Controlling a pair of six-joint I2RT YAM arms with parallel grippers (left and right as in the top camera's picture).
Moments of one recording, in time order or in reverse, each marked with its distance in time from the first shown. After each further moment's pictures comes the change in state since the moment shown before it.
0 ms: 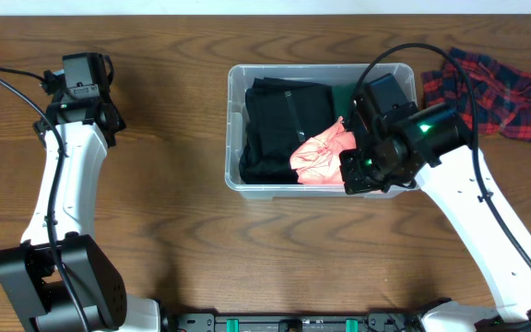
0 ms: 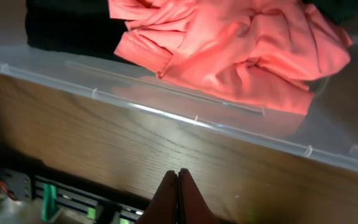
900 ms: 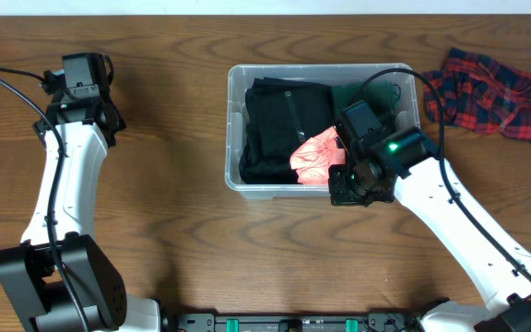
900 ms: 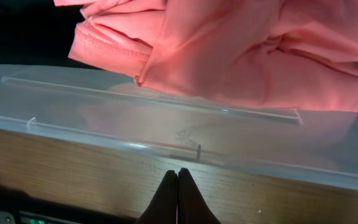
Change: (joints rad) left arm 0.000 0.000 0.000 0.000 0.000 0.000; right arm 0.063 0.000 -0.221 0.196 0.045 0.153
